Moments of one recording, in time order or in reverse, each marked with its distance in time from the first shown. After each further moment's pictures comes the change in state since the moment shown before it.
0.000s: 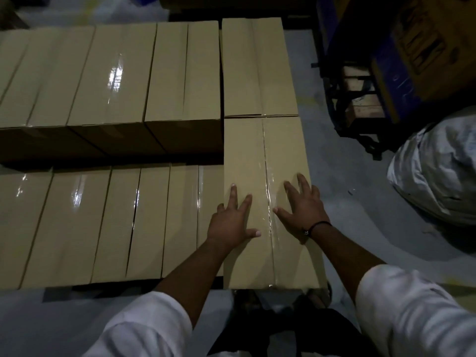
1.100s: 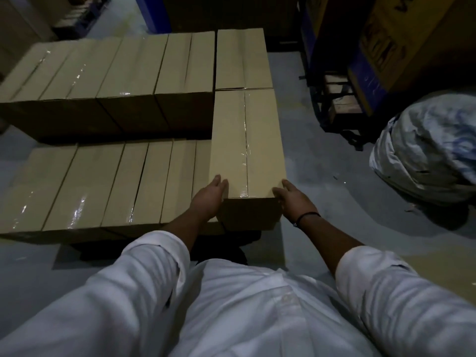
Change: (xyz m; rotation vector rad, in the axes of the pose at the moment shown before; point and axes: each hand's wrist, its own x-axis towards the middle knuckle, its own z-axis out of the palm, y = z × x) left_hand -0.155 0.021 0.088 0.070 0.141 0.027; right_hand -0.210 0.063 0.068 -0.016 0.076 -0.188
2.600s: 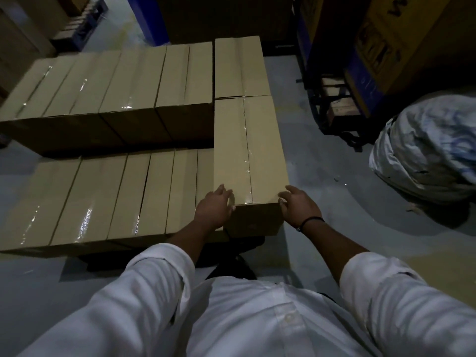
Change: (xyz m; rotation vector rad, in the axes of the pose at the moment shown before) left_hand -0.007 0.012 -0.029 -0.045 -0.013 -0.001; right_hand -0.004 -0.021 -0.032 0.061 0.087 0.095
